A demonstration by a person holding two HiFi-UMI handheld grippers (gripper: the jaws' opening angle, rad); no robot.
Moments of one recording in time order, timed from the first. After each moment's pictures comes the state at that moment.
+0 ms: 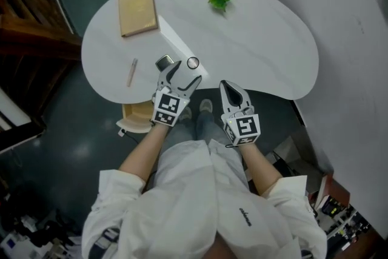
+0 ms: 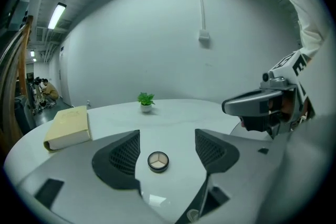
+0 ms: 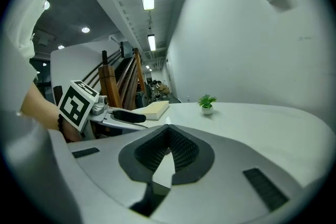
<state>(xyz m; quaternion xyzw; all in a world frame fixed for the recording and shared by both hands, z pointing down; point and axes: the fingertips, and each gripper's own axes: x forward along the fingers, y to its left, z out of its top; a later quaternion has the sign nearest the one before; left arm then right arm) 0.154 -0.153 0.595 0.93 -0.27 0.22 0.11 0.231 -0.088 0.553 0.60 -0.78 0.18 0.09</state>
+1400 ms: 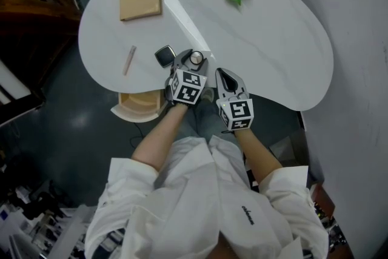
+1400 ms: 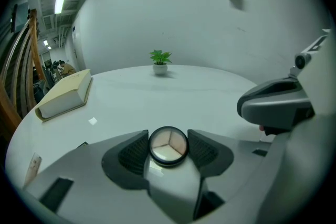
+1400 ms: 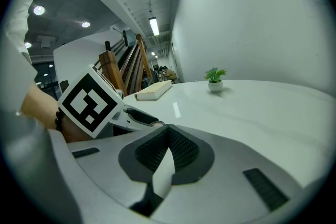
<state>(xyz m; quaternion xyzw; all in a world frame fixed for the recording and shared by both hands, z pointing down) 0.183 -0.196 0.714 0.85 -0.35 0.36 0.18 0.231 -0.139 0.649 0.54 -0.79 0.24 0.15</state>
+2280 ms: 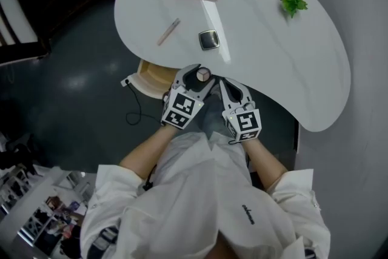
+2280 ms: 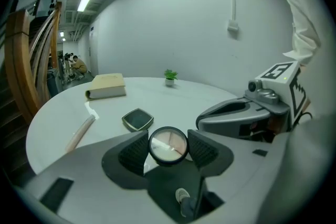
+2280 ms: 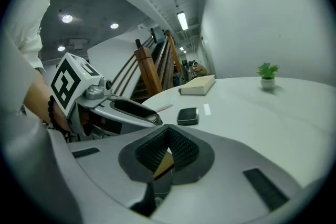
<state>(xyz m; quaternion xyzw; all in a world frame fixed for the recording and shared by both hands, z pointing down) 0.059 -0.104 0.644 0.85 -0.38 0.27 0.22 0.101 -0.089 0.628 0.38 -0.88 0.23 0.16</state>
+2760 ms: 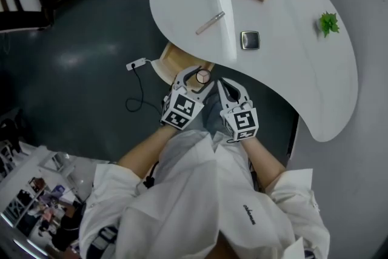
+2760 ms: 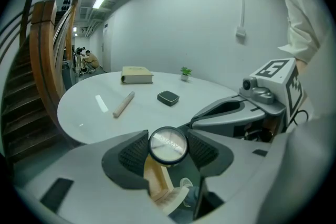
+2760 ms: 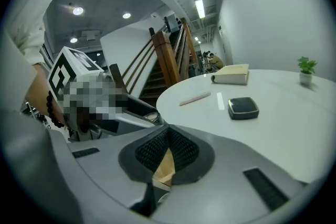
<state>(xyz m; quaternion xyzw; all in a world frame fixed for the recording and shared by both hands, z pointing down) -0.074 -0.052 0.670 0.83 -0.42 0.26 0.25 -0.039 -0.047 0.655 0.31 -0.90 0.22 0.21</state>
